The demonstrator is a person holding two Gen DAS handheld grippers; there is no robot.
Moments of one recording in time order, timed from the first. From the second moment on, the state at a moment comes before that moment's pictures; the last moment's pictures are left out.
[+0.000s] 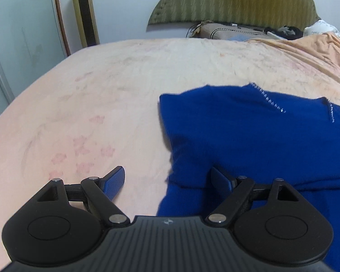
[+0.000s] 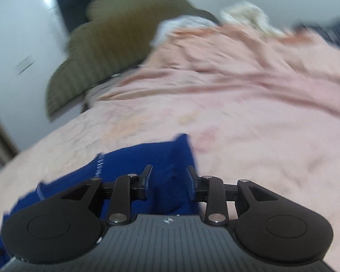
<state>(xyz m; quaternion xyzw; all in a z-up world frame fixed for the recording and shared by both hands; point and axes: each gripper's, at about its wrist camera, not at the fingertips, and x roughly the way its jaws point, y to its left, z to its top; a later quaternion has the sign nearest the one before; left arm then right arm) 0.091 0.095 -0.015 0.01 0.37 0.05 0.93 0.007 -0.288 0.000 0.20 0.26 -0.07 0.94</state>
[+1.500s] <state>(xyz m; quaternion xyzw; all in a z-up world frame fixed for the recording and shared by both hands) 0.045 0.069 -0.031 0.01 0.35 0.07 0.93 -0.051 -0.179 -0.029 -0.01 0.35 0.07 0.93</state>
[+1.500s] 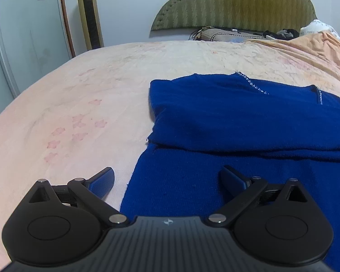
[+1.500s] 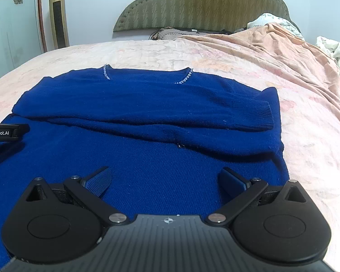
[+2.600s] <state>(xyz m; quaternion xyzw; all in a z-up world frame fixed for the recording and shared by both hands) 0.044 0.074 -0.030 0.00 0.35 0.05 0.93 -0.052 -0.185 -0.029 0.01 0.34 0.09 0.93</state>
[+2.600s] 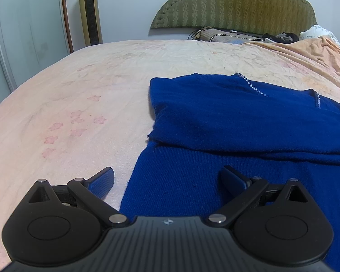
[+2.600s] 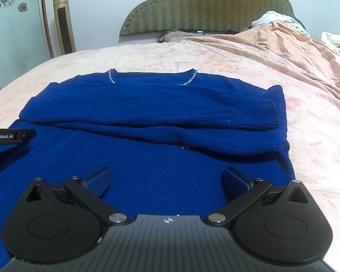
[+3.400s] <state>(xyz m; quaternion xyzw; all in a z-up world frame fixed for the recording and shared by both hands) -0.041 0.155 -0.013 -0.10 0.40 -0.14 0.90 -0.112 -0.227 -0.010 0.03 0.33 0.06 0.94</state>
